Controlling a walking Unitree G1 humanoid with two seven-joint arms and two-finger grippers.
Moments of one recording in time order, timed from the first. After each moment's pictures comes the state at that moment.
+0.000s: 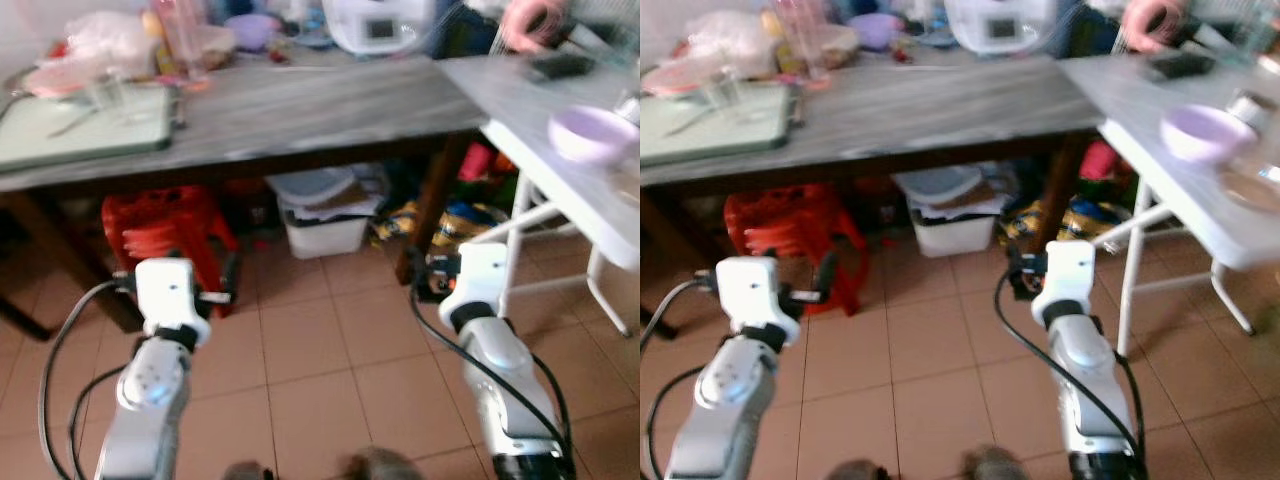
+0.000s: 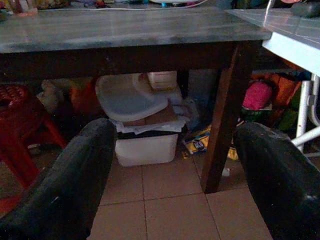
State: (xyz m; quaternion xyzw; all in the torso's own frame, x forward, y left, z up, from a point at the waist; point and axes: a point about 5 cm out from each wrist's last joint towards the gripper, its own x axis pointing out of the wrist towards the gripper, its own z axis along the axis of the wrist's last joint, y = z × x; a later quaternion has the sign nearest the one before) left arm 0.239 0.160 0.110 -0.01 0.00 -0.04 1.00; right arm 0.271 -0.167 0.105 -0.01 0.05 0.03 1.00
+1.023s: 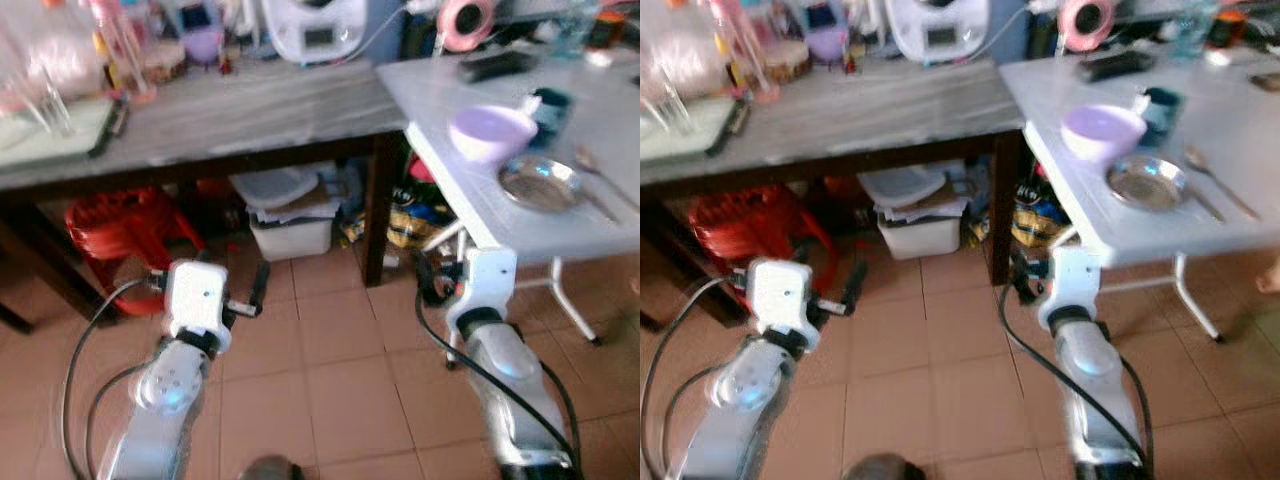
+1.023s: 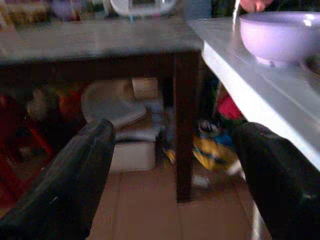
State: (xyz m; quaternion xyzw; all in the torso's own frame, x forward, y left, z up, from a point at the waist) left arm 0.238 0.150 0.111 0.06 0.02 -0.09 0.99; right arm 0.273 -0.156 0.114 0.00 0.01 0.06 1.00
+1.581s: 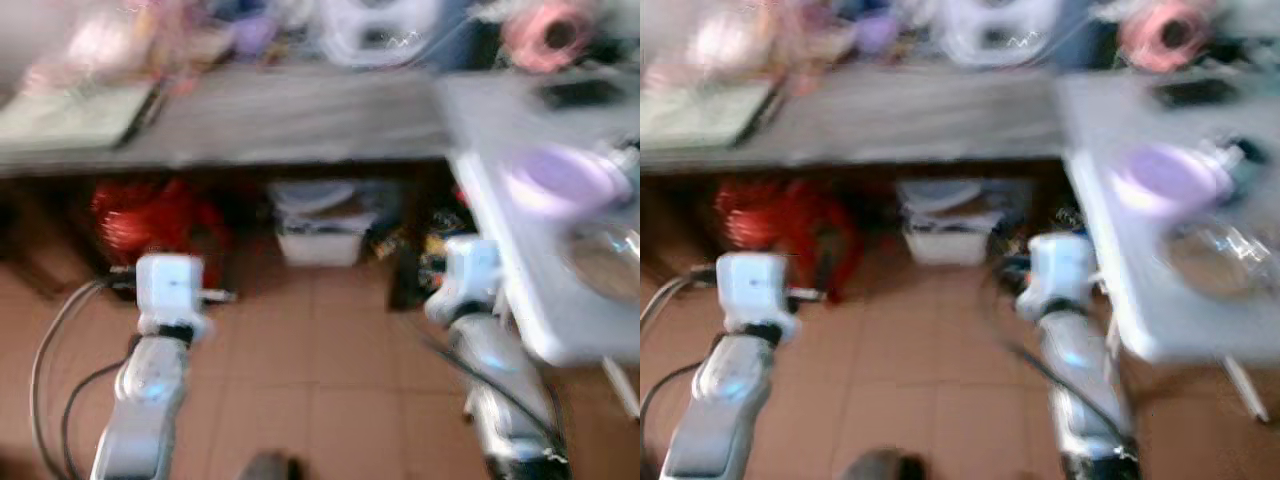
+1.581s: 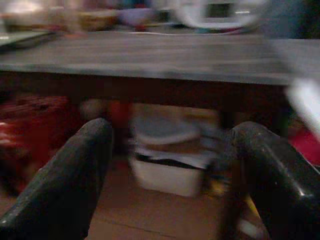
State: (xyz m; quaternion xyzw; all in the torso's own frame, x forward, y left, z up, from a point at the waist) left arm 0.240 0.167 0.110 0.05 0.02 -0.01 1.00; right arm 0.270 -0.144 0.115 -0.01 0.00 0.10 1.00
